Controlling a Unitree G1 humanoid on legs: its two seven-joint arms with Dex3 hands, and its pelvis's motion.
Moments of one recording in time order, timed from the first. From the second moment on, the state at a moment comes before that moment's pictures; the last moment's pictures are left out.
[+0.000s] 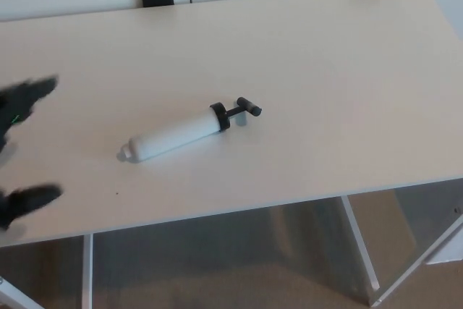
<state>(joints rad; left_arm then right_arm) 0.11 0.64 0.27 -0.31 0.42 0.05 -0.52 0.55 -0.35 -0.54 -0.52 0.48 0.08 0.44</state>
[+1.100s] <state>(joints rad) 1.01 0.43 0.93 -0.26 -0.06 0.03 -0.88 0.81 -0.31 -0.63 -0.40 0.48 -0.02 0.52</state>
